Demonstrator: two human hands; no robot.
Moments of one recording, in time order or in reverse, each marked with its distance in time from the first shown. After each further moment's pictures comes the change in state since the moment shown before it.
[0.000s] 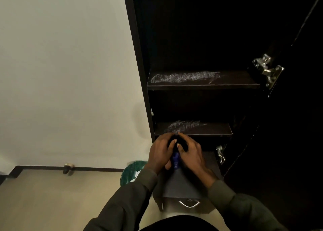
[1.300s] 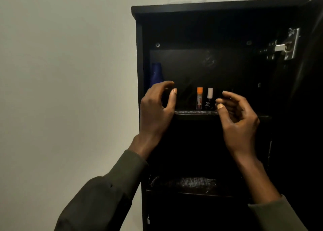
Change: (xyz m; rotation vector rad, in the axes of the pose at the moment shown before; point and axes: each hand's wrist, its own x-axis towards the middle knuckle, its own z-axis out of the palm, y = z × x) left_hand 0.169 0.268 -0.308 -0.210 0.891 0.615; right_hand 0.112 -0.305 -0.285 0.373 0.736 -0.684
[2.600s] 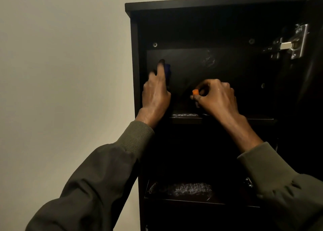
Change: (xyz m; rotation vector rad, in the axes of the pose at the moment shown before) left_hand 0.068 -0.011 0.020 0.436 -0.309 -0.171; right_hand 0.084 -0.010 0.047 -0.667 -0.340 0.041
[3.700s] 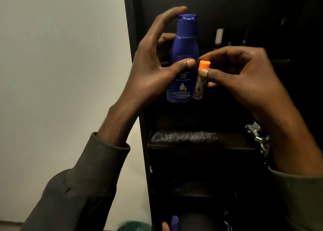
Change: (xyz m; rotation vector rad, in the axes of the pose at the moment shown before) left_hand -0.104 0.001 -0.036 -0.674 -0.162 0.256; right_hand -0.115 0.002 -0.037 0.554 -0.250 -0.047
